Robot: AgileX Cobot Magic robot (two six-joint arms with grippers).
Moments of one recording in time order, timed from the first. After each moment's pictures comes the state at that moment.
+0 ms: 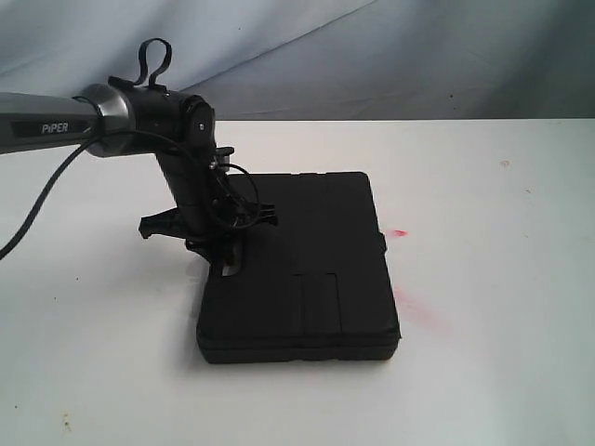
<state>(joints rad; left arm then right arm) -0.45 2.27 -1.61 -0.08 0.94 -0.45 0.10 0.01 0.00 -0.01 0.02 0.00</state>
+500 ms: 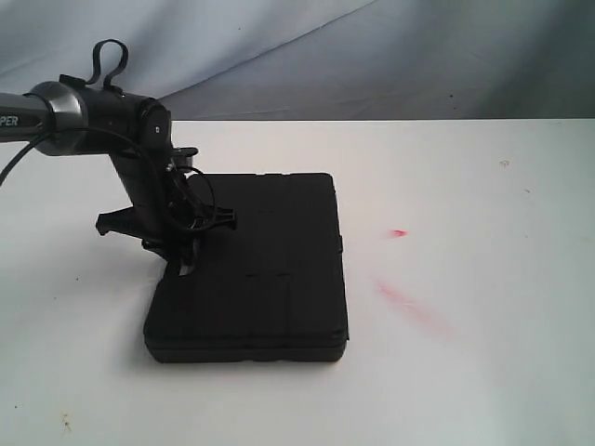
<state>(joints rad) -0.35 2.21 -1.50 -0.01 0.88 -0.36 0.10 0.01 0.00 -0.01 0.02 0.00</state>
